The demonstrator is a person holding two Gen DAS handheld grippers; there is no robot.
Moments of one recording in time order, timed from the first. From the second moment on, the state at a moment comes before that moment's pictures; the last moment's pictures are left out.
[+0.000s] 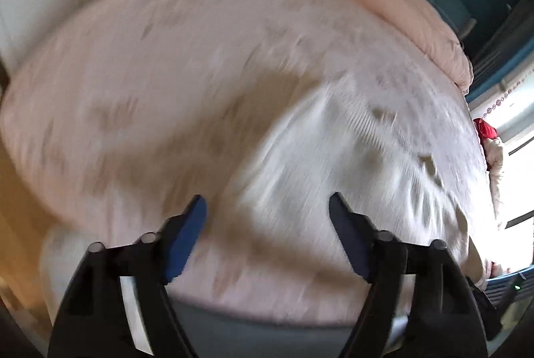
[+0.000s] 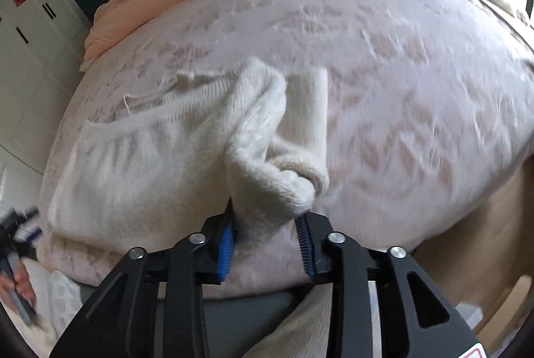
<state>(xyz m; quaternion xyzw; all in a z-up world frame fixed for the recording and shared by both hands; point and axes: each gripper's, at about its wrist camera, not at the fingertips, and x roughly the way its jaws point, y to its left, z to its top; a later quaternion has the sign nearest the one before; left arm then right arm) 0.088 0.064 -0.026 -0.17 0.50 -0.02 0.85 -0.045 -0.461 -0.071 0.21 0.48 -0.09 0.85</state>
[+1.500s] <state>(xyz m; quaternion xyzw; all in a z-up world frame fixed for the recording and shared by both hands) 0.214 0.085 -0.081 -0.24 0.54 0.05 0.81 0.132 -0.472 -0.099 0.25 0.46 -0.08 0.85</state>
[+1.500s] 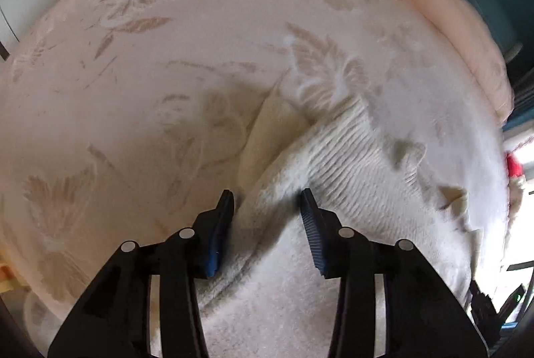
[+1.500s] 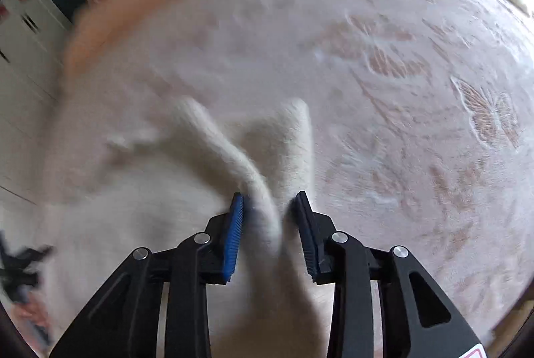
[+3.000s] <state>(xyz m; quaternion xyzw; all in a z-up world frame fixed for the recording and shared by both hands) 0.096 0.088 -0.098 -0.28 0.53 0.07 0.80 0.089 -0.318 -0.109 0.19 0.52 0.04 0.83</state>
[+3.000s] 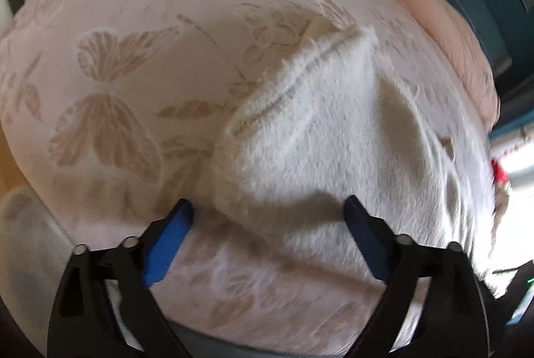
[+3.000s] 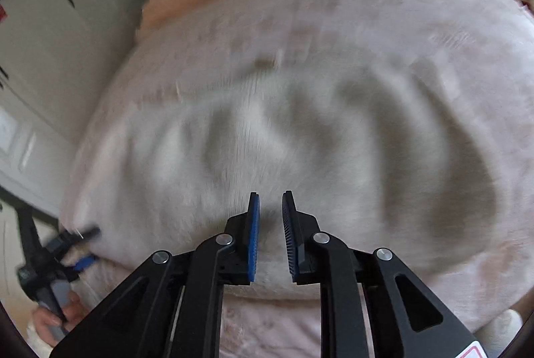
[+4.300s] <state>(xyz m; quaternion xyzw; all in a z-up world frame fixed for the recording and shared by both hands) 0.066 -0.137 -0.028 0.00 0.47 -0.14 0.87 0.009 -0.407 -0.071 0.31 0.45 0.02 0.84</state>
